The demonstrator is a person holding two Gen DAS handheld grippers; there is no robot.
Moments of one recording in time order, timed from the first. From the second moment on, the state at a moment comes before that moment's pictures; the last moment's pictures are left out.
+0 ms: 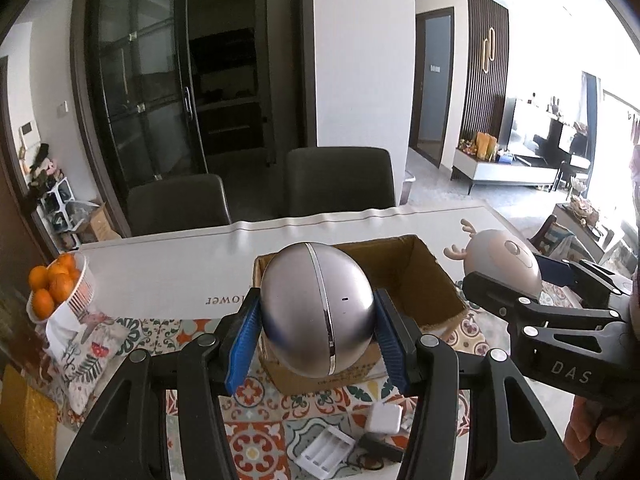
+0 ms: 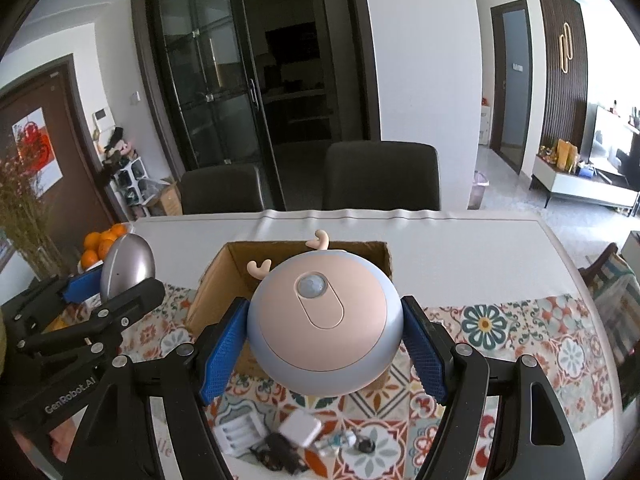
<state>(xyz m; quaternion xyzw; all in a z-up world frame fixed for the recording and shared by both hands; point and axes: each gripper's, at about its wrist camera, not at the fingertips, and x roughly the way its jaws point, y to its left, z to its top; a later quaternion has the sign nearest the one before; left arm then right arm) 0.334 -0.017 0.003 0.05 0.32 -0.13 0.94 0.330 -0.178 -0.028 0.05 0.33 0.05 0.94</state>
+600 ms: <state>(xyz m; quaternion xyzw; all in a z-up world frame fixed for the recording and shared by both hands) 0.431 -0.023 -0.039 0.05 0.45 -0.15 0.88 0.420 -0.174 -0.059 0.03 0.41 0.06 0.91</state>
